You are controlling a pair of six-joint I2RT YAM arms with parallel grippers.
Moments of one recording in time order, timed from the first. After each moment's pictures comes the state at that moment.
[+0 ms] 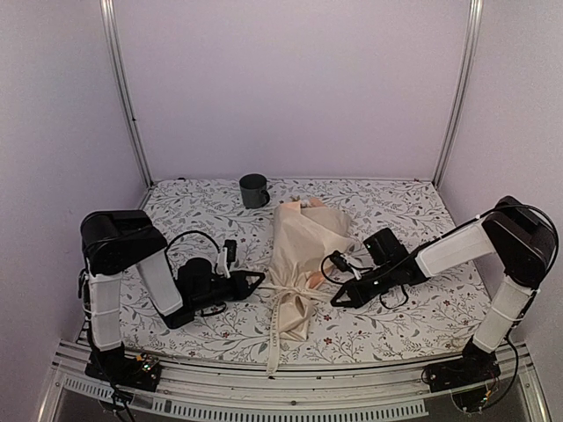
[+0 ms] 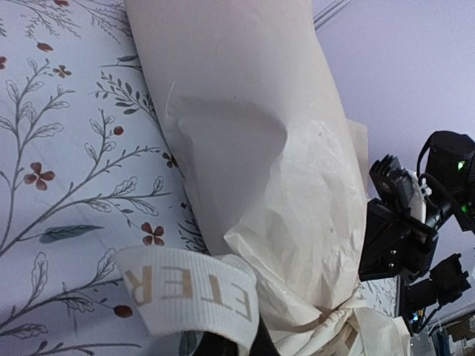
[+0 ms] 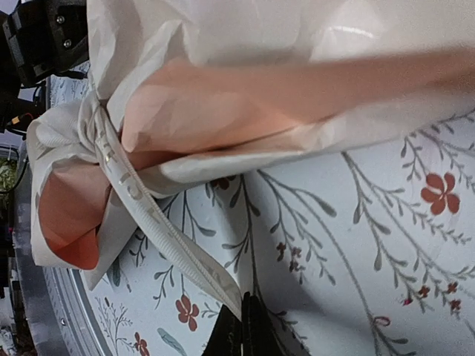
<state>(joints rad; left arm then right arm) -0.79 2.06 0.43 1.38 0.11 -0.77 0.68 1.74 0.71 0.05 -0.58 0.18</state>
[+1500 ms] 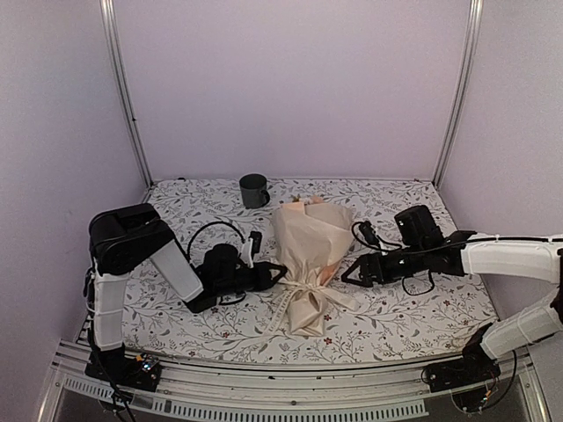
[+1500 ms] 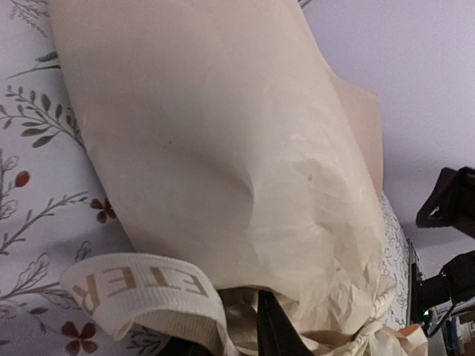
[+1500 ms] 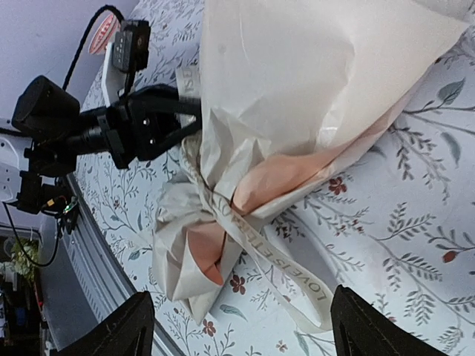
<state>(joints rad) -0.81 2.12 0.69 1.12 0.17 -0.73 0.63 1.32 0.68 -0.18 -0.47 0.41</state>
